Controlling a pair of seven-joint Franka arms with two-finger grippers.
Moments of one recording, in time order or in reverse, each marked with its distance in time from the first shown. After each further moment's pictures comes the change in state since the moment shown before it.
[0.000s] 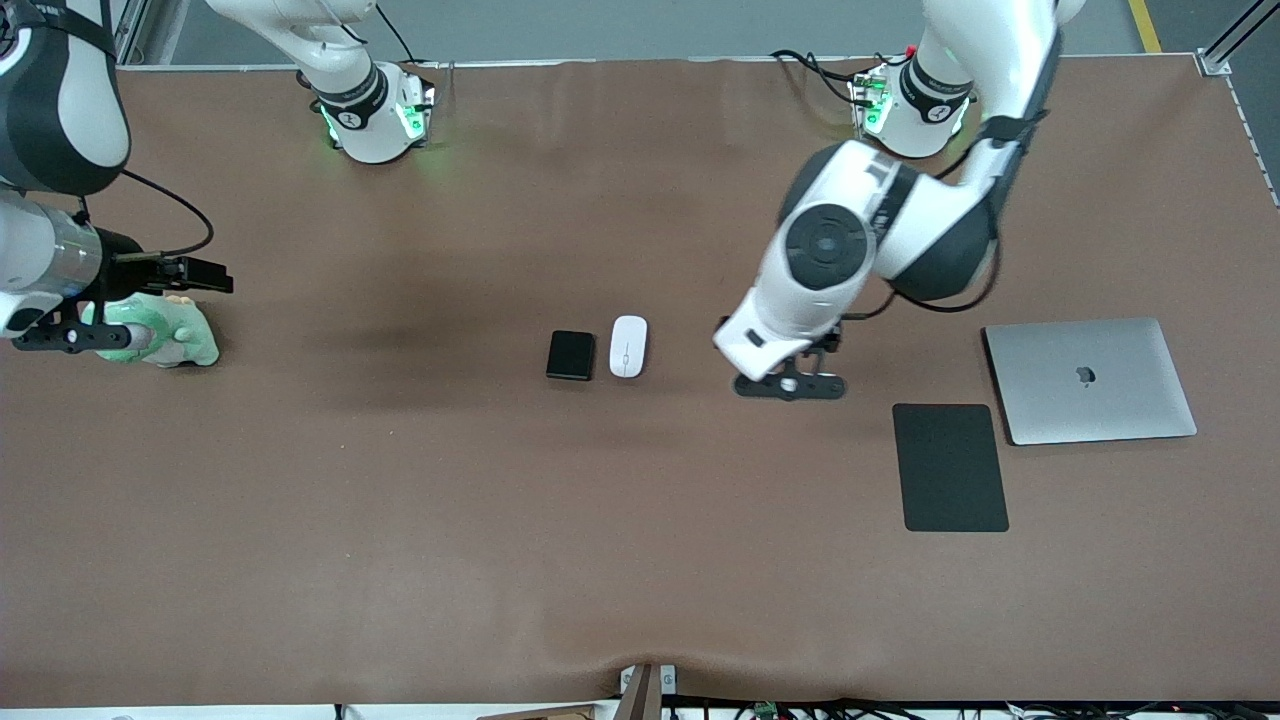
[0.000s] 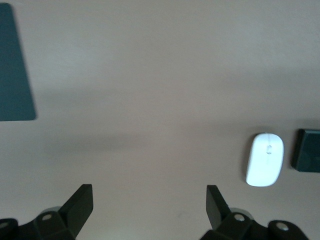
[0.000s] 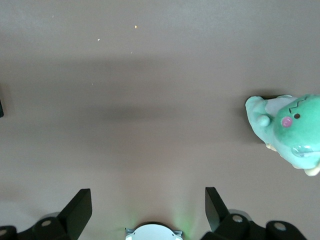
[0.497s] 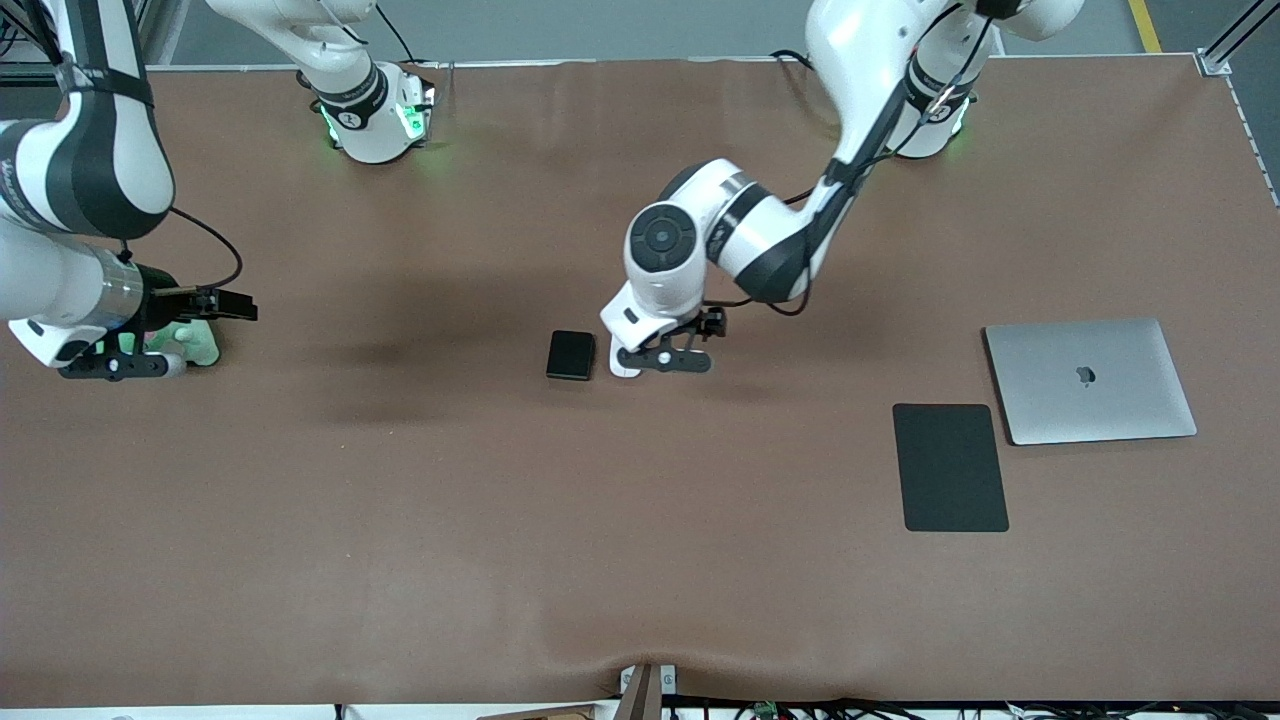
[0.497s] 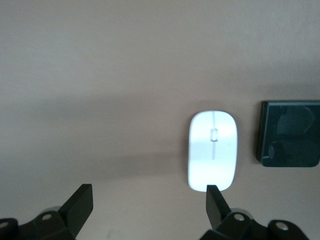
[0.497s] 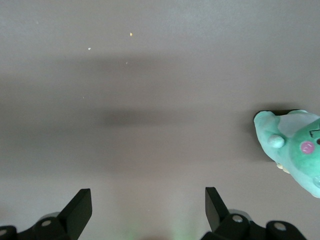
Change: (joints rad) left arm -0.203 0.208 -0.001 0.013 0.000 0.199 -0.145; right arm 0.000 0.062 0.000 -0.071 0.000 0.129 0.000
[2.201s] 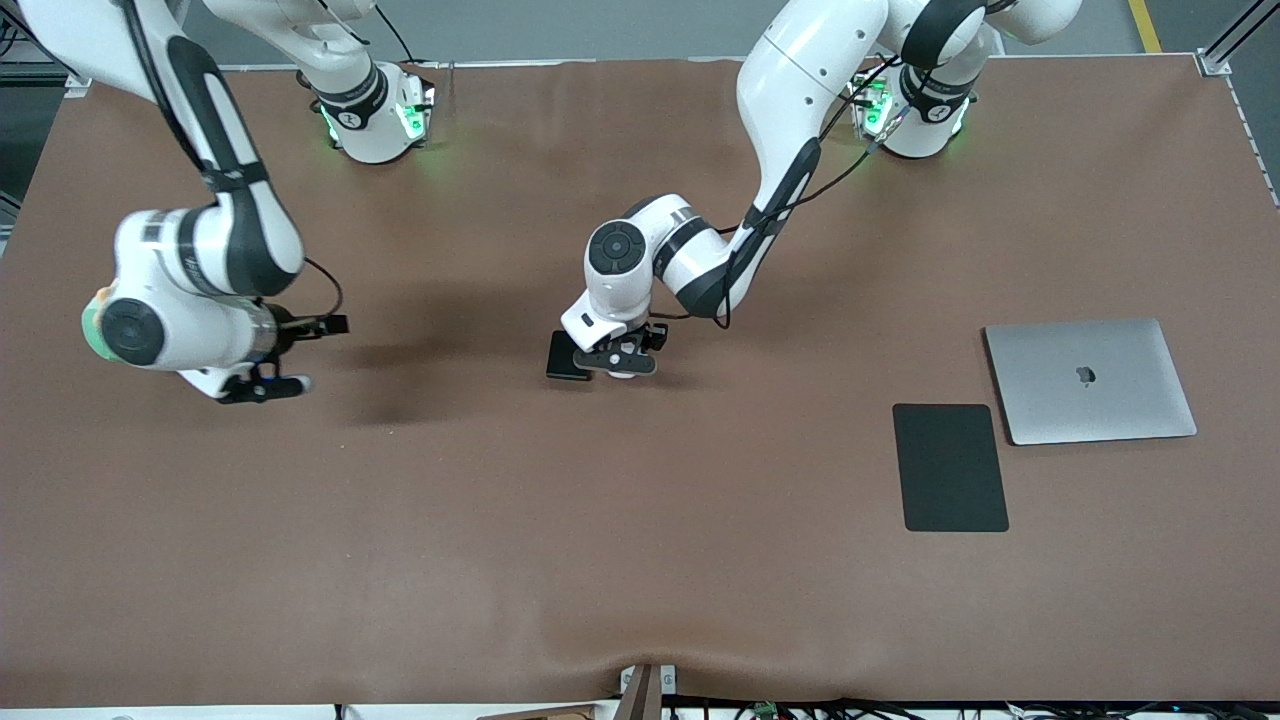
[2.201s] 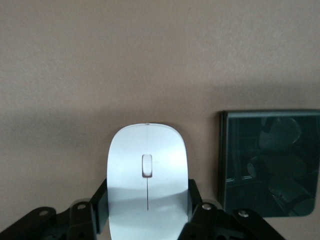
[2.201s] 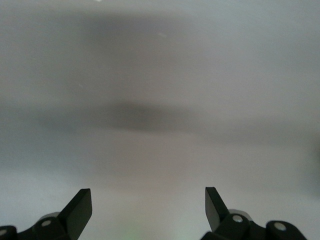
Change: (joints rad) left arm -0.082 0.174 0.018 0.035 0.000 0.273 -0.067; right arm 0.099 0.178 0.046 -0.157 0.011 0.248 0.005
